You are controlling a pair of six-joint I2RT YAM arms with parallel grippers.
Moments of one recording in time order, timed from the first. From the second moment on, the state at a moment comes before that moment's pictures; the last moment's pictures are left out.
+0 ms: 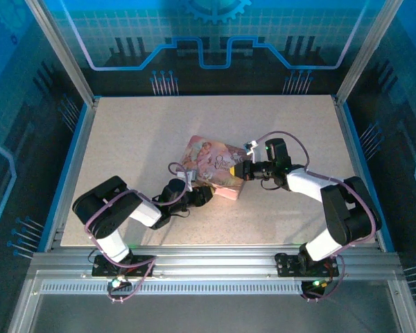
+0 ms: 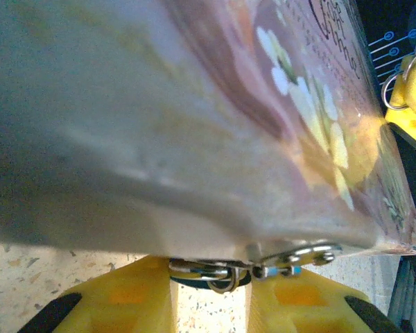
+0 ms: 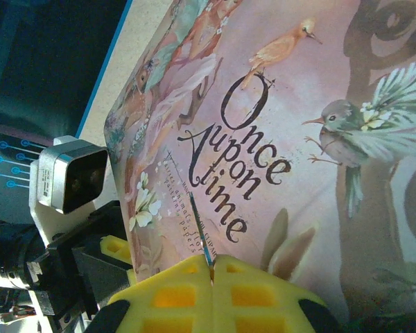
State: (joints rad) left arm -0.68 1.71 0.36 0.90 0.18 -0.90; right arm 0.33 1.55 0.73 0.10 -0.74 0.40
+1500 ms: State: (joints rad) left arm -0.71 1.51 0.43 0.61 0.20 -0.98; right arm 0.71 1.28 0.60 -0.12 -0.25 -0.06
